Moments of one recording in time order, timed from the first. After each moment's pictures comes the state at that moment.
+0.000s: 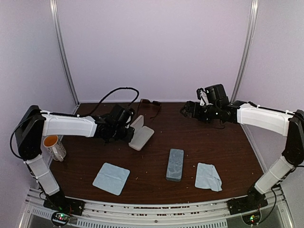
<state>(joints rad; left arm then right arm) -0.78 1.72 1.11 -0.21 -0.31 -0.25 0.52 1.53 1.15 -0.21 -0.06 0.57</state>
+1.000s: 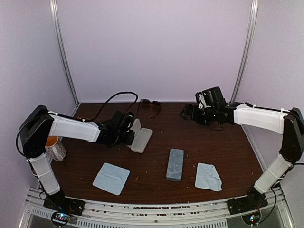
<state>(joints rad) -0.78 1.78 1.04 -0.05 -0.37 -0.29 0.52 1.58 1.14 -0.21 -0.06 0.61</state>
